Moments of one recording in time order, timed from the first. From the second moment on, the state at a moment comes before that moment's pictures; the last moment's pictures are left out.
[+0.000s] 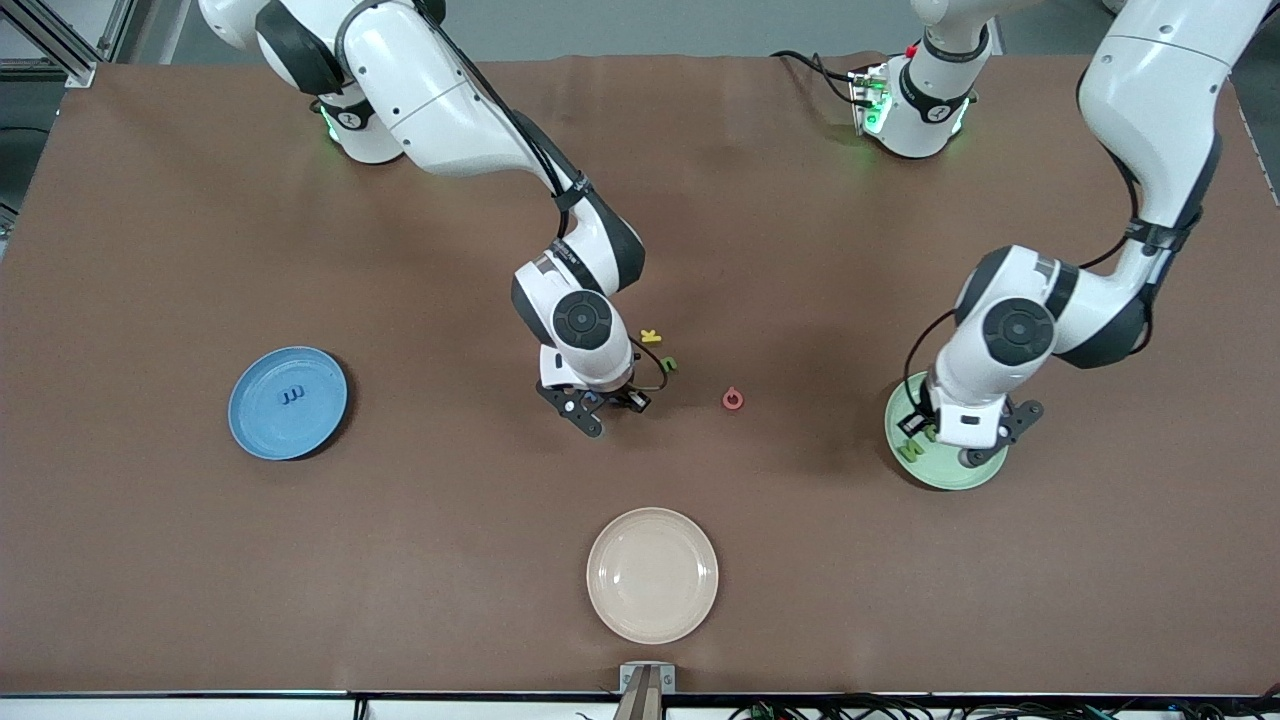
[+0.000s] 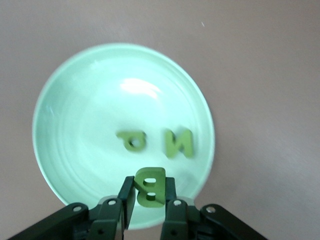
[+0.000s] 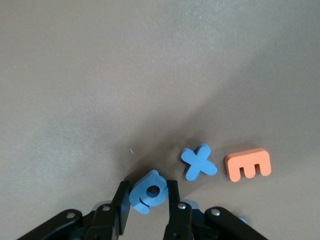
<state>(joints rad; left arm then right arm) 0.34 0.52 -0.55 -1.92 0.50 2.30 -1.10 0.72 0.87 -0.04 -1.39 0.14 2.28 1.33</state>
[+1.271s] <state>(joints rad) -0.05 0.65 -0.62 -1.77 0.49 2.27 -1.45 0.18 0.44 -0.06 -1.76 0.08 1.97 0.07</state>
